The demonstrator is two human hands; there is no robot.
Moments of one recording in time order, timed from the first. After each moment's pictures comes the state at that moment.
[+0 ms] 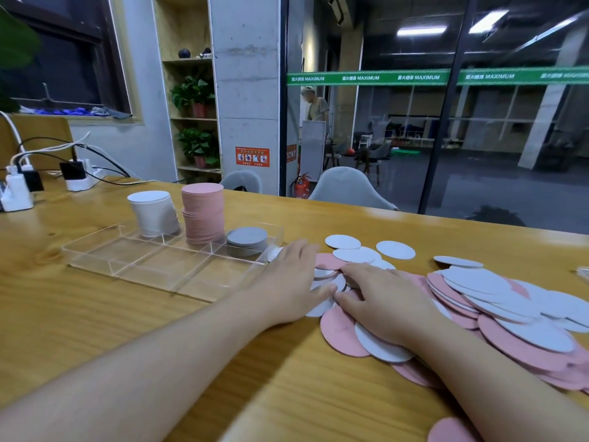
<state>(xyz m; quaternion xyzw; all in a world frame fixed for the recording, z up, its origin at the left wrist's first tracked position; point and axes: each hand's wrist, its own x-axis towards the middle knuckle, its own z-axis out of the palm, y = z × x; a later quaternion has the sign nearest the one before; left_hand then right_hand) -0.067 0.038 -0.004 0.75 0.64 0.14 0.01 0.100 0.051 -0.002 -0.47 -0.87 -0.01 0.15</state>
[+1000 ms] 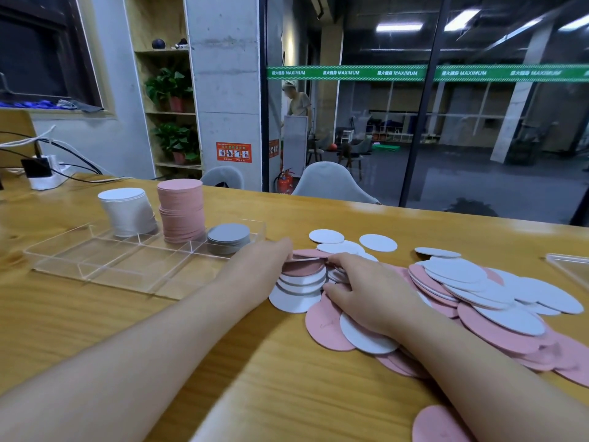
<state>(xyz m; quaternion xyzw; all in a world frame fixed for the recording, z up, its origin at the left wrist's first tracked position) -0.087 0.054 -0.005 0.74 0.63 0.19 -0.09 0.103 0.051 -0.002 -0.49 -0.85 0.01 0.20</state>
